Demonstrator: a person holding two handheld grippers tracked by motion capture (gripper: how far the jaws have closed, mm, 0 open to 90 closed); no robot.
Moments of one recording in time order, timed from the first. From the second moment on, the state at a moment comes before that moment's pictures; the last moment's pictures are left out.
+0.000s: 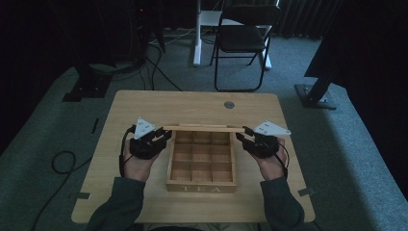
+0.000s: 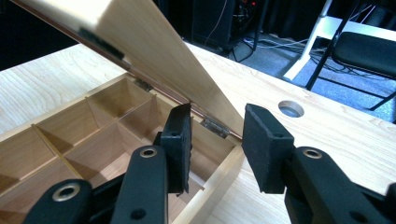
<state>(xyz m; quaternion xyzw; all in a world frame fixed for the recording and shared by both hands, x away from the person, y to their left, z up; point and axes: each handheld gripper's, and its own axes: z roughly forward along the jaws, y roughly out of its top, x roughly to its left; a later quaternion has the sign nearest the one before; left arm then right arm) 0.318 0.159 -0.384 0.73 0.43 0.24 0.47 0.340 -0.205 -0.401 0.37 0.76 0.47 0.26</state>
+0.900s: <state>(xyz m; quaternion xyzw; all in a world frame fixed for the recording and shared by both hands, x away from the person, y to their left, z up) 0.286 0.162 -0.388 0.73 0.43 0.23 0.48 0.320 -0.203 -0.406 0.38 0.77 0.46 0.24</state>
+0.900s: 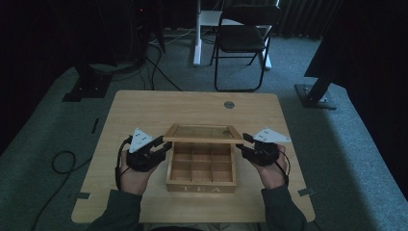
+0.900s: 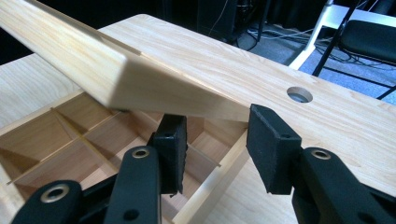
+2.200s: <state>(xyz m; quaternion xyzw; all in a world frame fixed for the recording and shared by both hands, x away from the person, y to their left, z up) 0.263 0.166 -0.419 0.74 0.44 0.20 0.46 0.282 -0.192 -0.421 0.38 0.78 0.46 0.20</state>
